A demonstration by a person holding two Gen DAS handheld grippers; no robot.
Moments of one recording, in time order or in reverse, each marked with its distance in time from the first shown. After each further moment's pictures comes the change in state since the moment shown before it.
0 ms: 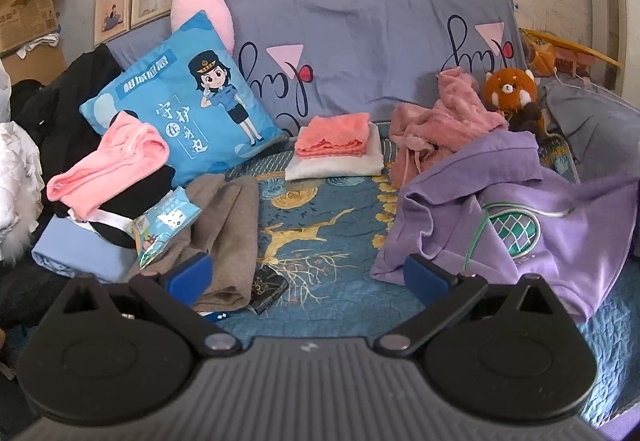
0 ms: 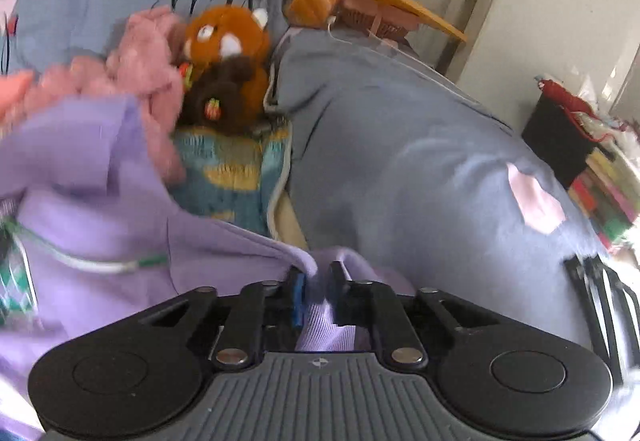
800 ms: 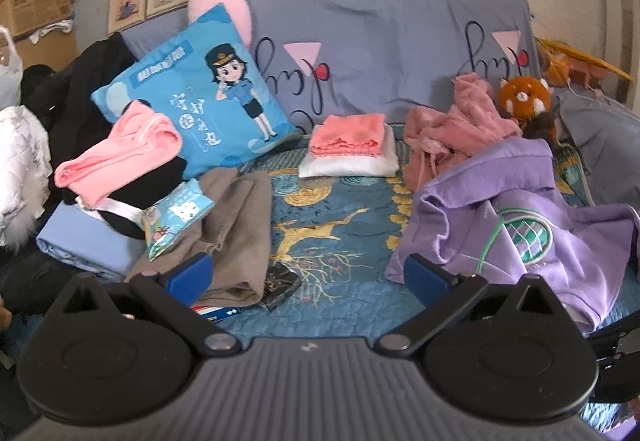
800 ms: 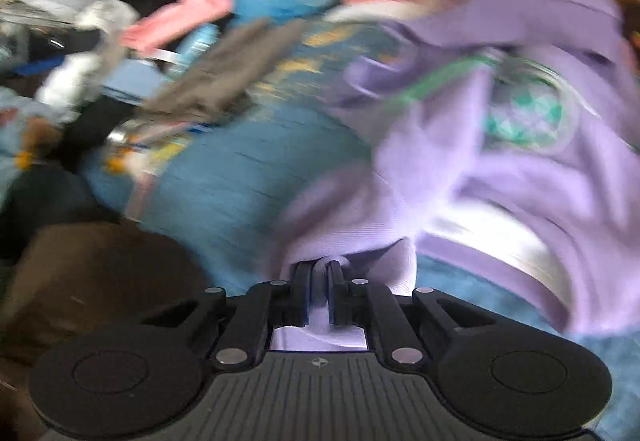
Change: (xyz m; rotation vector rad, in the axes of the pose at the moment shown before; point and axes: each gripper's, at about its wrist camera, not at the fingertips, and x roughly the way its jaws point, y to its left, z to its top) left arm 0.004 0.022 -0.004 -0.054 0.000 0.019; right arm -0.107 0.156 -0.078 -0.229 0.224 1.140
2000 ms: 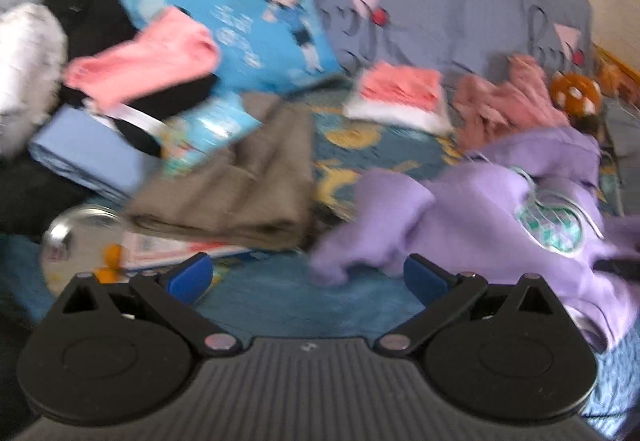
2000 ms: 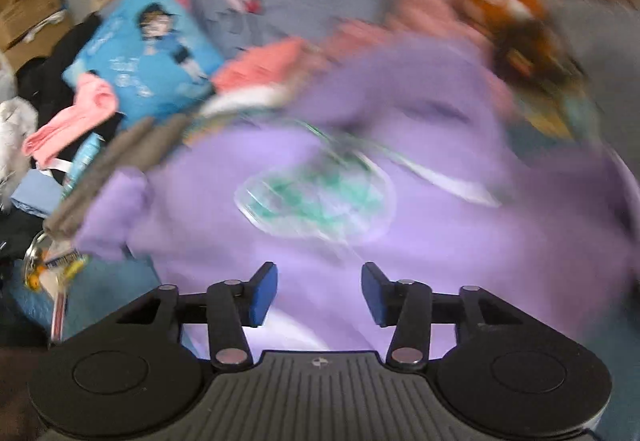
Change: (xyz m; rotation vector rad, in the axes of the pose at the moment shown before) left arm 0.077 0.061 -0.047 -0.166 0.179 -0.024; right arm -0.056 -0.087 -0.014 0.239 -0.197 -0.343
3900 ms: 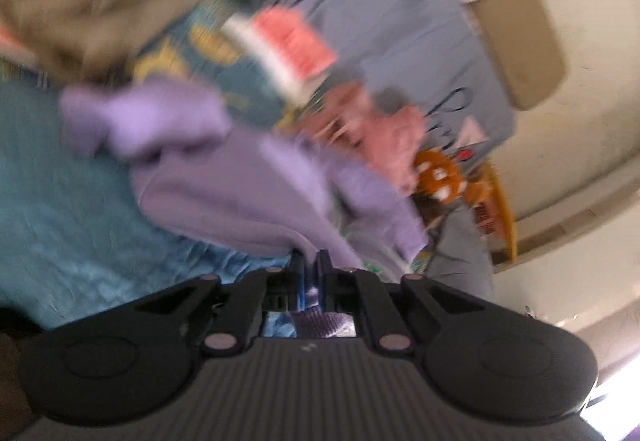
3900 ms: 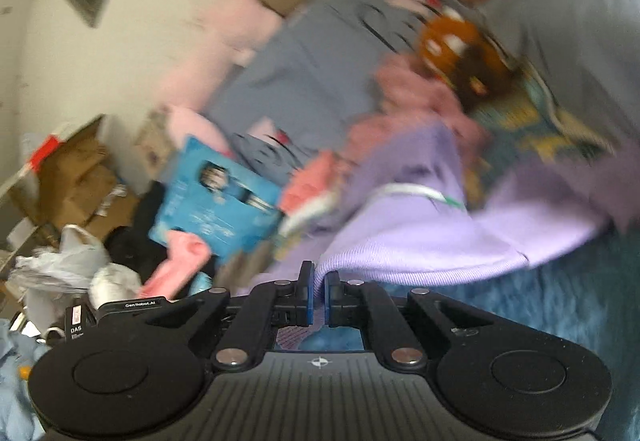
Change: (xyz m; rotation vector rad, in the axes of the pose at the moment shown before) left arm 0.012 -0.050 0.014 -0.589 0.096 -0.561; right arm -0.134 -0.010 -0.028 0.290 -0.382 0.316
